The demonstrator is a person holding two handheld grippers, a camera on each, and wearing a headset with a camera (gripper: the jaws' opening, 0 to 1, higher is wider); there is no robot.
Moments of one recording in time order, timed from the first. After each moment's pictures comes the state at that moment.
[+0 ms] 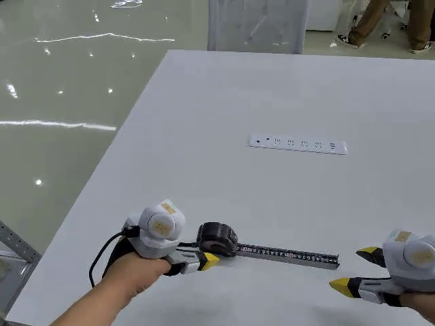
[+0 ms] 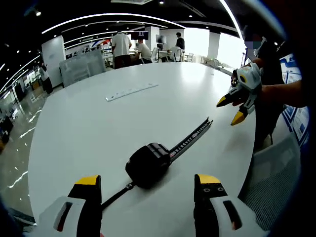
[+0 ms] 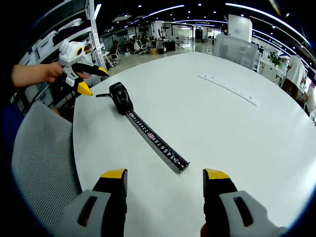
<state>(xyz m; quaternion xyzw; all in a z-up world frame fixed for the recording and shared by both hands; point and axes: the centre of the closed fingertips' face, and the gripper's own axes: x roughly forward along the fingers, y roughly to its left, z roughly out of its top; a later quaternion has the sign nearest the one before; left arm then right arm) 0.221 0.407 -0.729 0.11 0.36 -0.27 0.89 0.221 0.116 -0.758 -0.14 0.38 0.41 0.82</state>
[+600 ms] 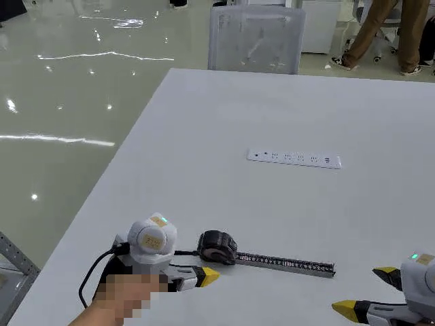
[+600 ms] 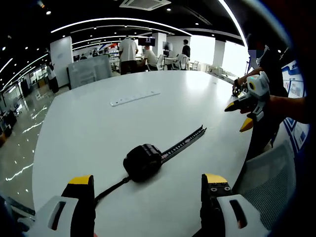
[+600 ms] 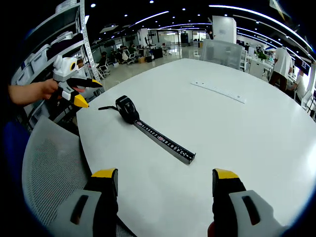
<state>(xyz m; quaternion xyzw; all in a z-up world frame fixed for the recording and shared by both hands) 0.189 0.411 -0.700 0.08 0.34 -0.25 0.90 0.177 0.110 -0.716 -0.10 0.37 0.36 0.85</state>
